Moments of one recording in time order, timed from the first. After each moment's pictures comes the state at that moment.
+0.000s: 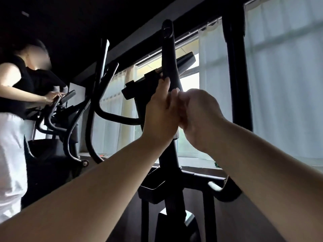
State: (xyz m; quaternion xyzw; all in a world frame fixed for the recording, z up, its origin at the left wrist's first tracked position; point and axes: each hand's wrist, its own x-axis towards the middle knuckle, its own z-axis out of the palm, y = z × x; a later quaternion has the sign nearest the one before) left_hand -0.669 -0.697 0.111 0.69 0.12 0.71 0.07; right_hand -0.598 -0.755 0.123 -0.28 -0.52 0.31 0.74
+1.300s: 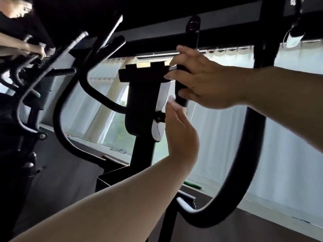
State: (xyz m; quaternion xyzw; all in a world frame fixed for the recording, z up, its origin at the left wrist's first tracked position) left_hand -0.567 -0.657 0.094 0.45 0.04 0.85 0.27; right_hand -0.547 -0.733 0.235 -0.38 -0.67 -0.64 -0.07
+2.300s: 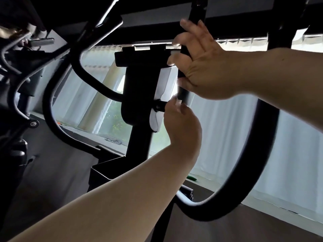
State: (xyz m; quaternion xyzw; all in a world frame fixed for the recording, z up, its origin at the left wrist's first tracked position) left_hand -0.560 -0.648 0.098 0.41 0.09 0.82 0.40; right_hand -0.552 -0.719 0.229 -0.38 -0.61 -0.69 -0.06
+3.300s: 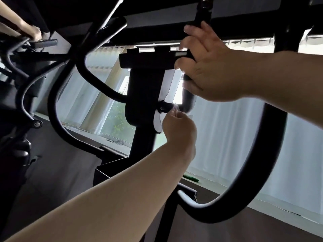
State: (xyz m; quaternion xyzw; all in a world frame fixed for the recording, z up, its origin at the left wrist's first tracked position) left_hand -0.573 -0.646 0.094 0.41 0.12 0.76 0.49; right_hand -0.548 -0.711 0.231 -0.27 -0.59 -0.76 -0.08
